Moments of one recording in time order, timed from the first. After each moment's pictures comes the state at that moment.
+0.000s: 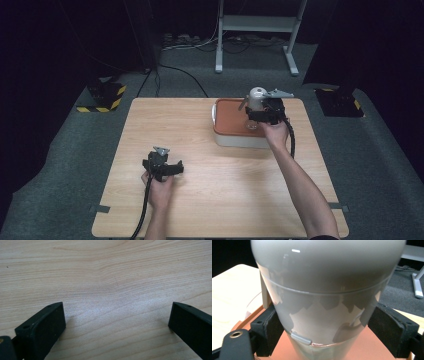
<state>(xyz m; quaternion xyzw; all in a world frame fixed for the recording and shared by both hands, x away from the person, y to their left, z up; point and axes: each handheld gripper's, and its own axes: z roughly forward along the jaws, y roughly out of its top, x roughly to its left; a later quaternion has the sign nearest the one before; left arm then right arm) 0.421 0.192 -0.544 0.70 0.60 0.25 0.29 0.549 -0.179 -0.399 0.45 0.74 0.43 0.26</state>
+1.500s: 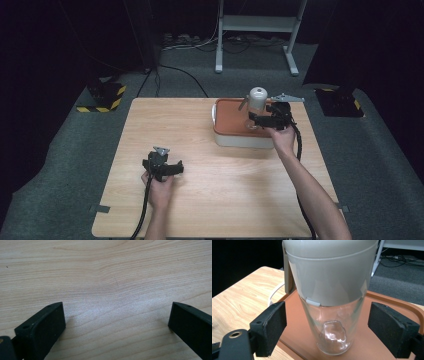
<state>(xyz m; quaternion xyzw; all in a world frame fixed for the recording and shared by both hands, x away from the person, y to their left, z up) 0.421 0.192 -0.544 0.70 0.60 0.25 0.29 0.530 -0.200 -0.398 0.44 0.74 0.47 0.20</state>
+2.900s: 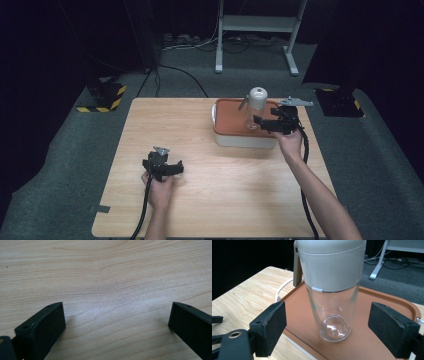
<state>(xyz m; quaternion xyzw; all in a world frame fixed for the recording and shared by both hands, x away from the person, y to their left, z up) 0.421 0.192 -0.544 0.70 0.60 0.25 0.29 0.511 -0.215 -0.392 0.42 0.74 0.48 0.19</state>
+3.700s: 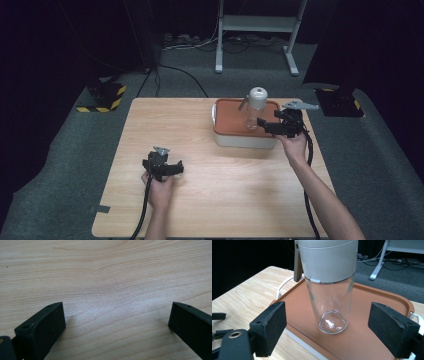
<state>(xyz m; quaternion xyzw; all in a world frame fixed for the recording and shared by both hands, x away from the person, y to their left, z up) 0.421 0.192 -0.544 0.70 0.60 0.25 0.29 0.500 -0.227 -0.393 0.42 0.74 0.49 0.19</state>
